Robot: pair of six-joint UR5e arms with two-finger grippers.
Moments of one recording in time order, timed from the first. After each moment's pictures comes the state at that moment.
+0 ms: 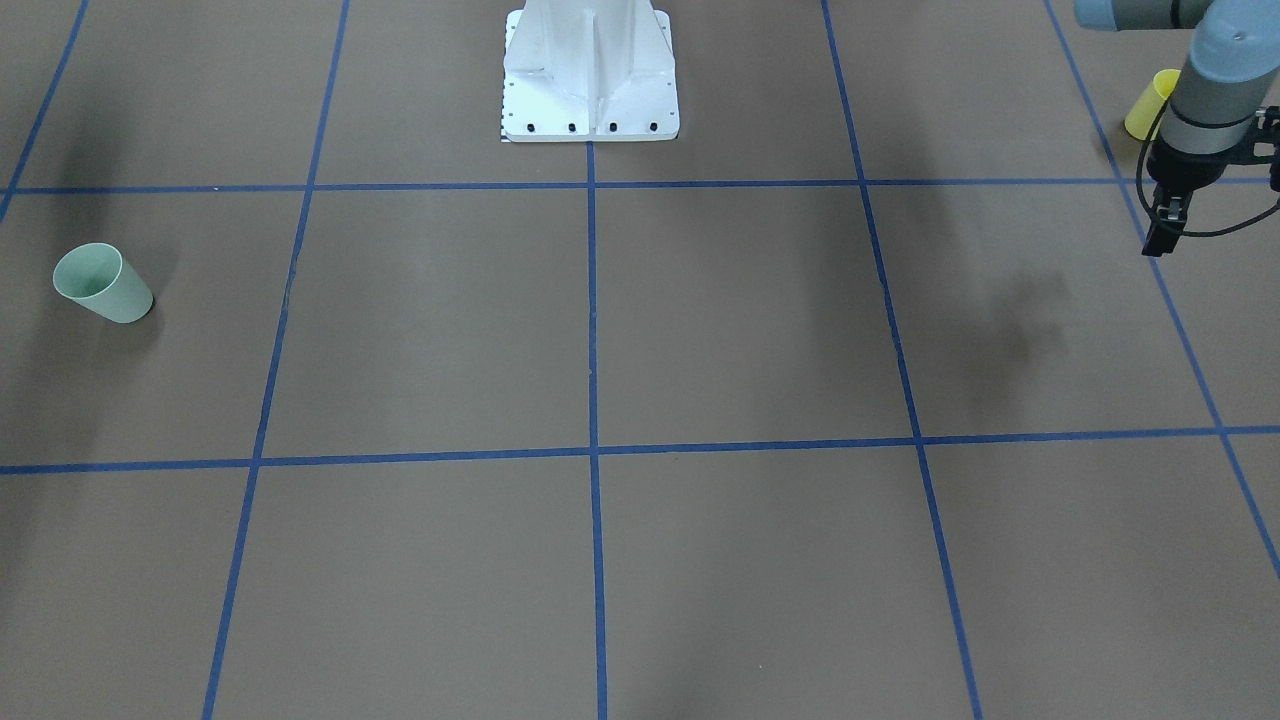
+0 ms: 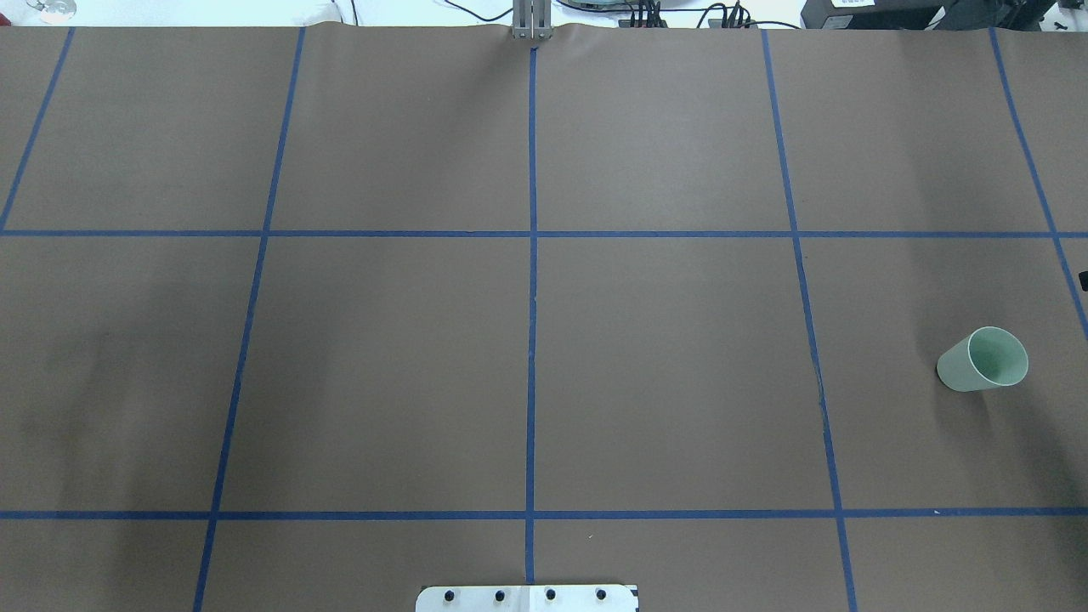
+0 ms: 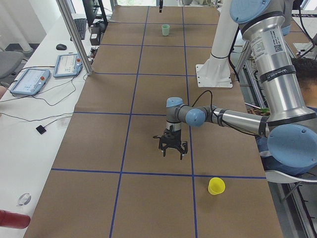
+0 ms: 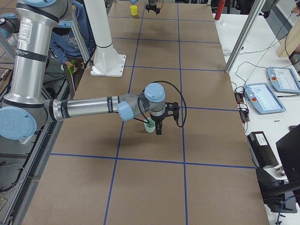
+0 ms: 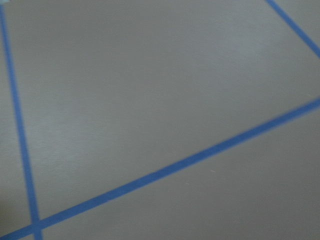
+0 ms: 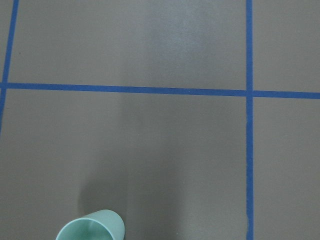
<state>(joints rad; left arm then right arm) -0.72 -1.21 -2.02 -1.56 -1.71 -2.20 1.31 -1.78 1.90 -1.25 2.36 0.46</state>
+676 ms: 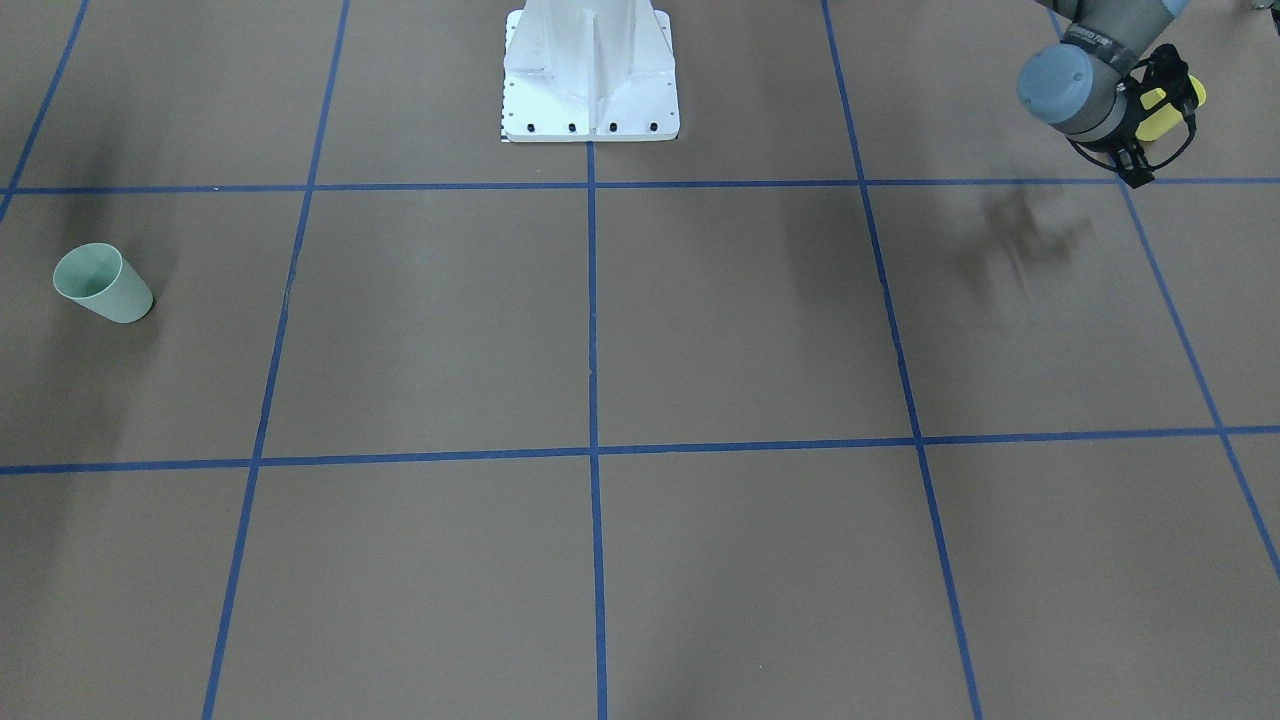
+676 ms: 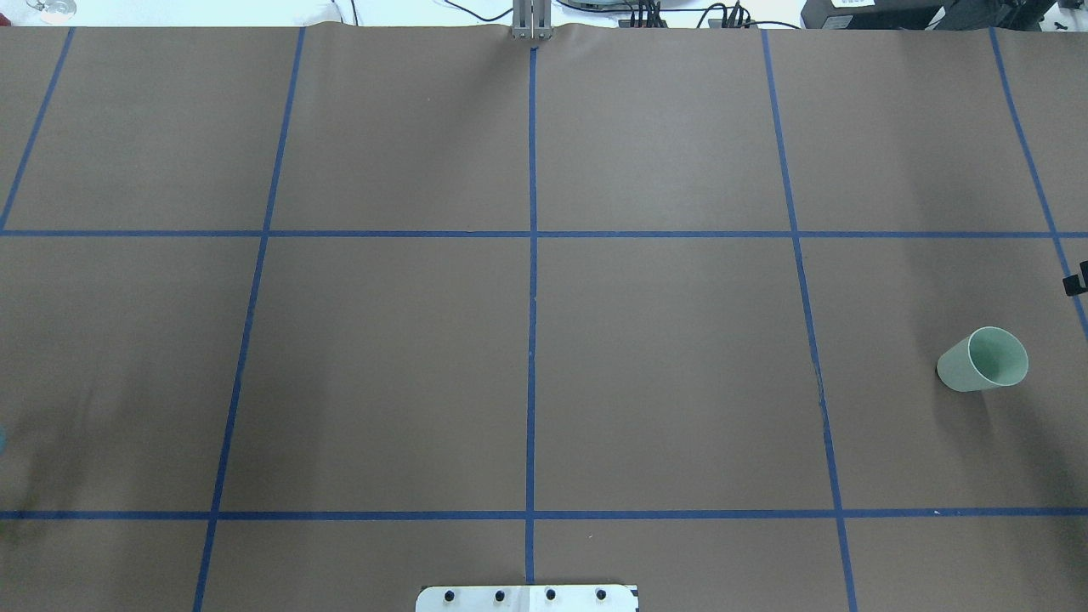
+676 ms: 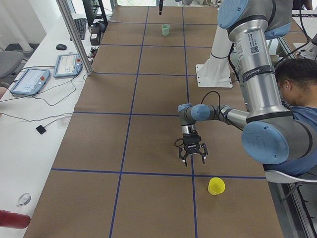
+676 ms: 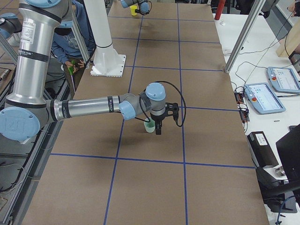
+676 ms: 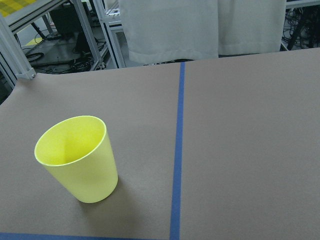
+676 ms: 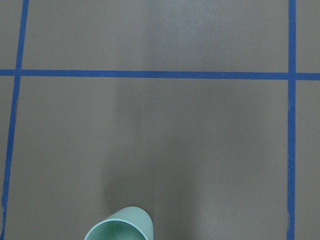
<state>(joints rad) -0.40 -1.21 -1.98 -1.25 -1.69 -2.73 1.28 -1.78 1.90 -1.25 2.31 0.49</state>
